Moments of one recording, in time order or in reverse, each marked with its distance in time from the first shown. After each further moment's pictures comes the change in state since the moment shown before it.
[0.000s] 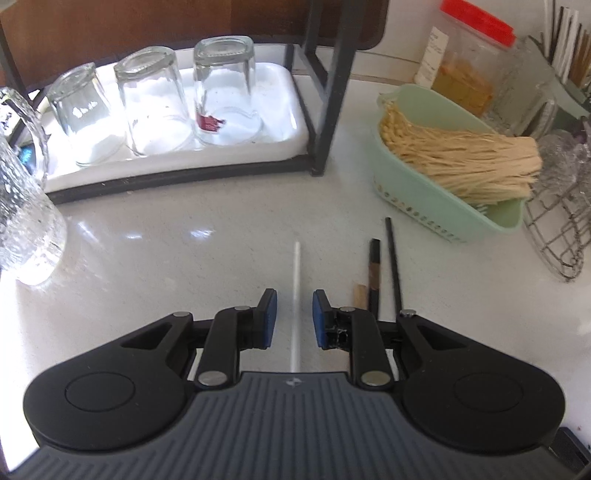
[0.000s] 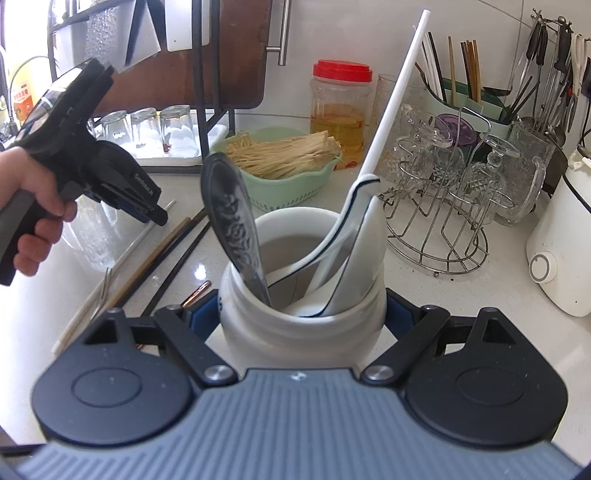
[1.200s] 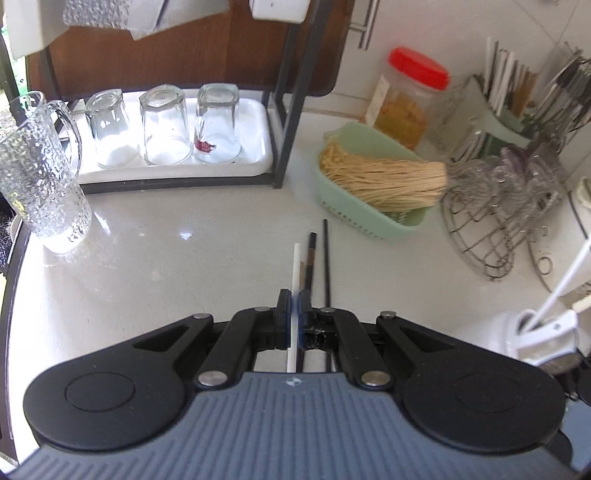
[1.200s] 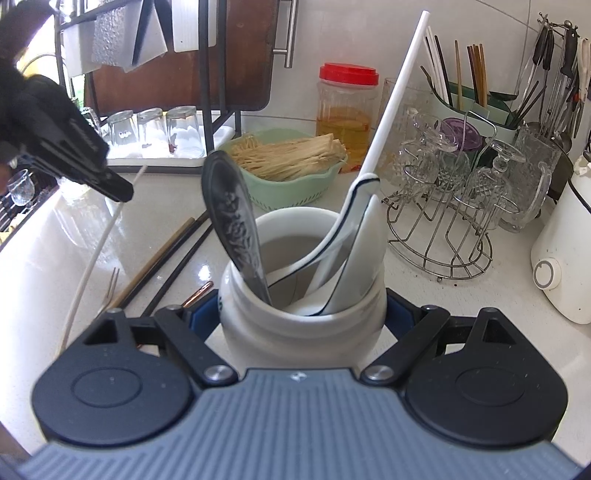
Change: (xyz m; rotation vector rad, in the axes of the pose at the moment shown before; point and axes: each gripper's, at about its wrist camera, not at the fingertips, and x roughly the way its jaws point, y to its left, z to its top) left arm -0.102 -0.008 -0.031 -0.056 -0.074 -0.121; right arm -0.001 -0.001 -0.001 -0.016 -0.013 0.019
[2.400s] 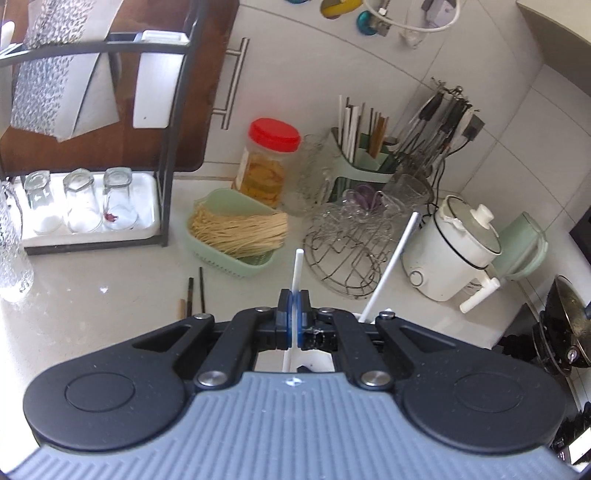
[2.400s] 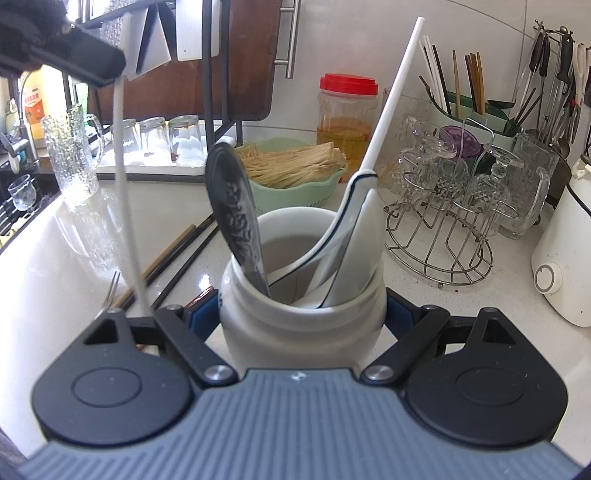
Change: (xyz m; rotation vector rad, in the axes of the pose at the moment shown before) left arm -0.113 -0.057 -0.011 0.117 -0.163 -0.291; right arm -0.003 0.000 -0.006 0.000 -0.047 0.002
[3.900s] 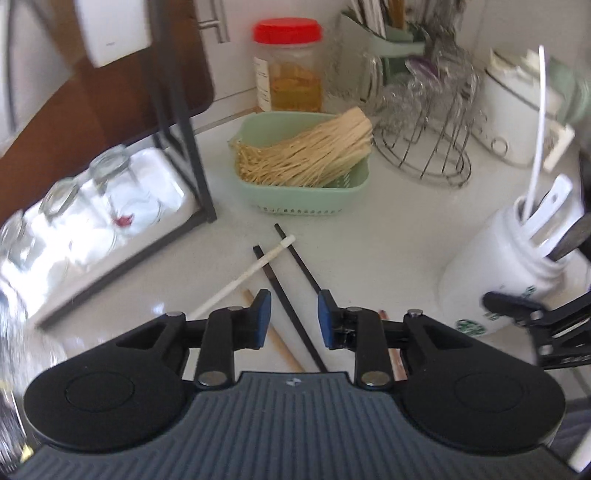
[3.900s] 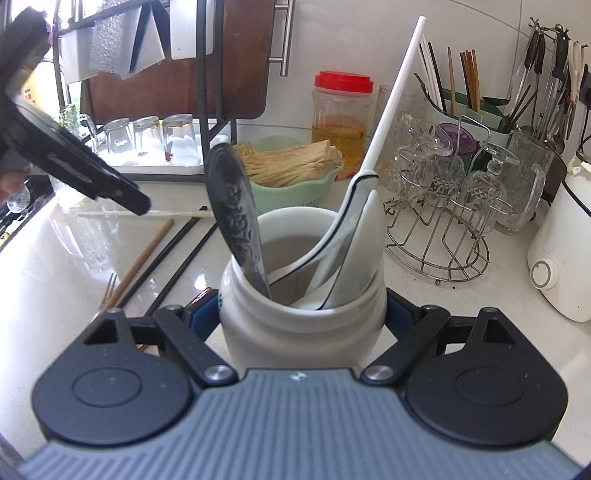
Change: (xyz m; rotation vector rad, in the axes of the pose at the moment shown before) left arm 0.128 0.096 -0.006 0.428 0.246 0.094; right arm 0.002 0.003 0.002 0.014 0.018 -0.026
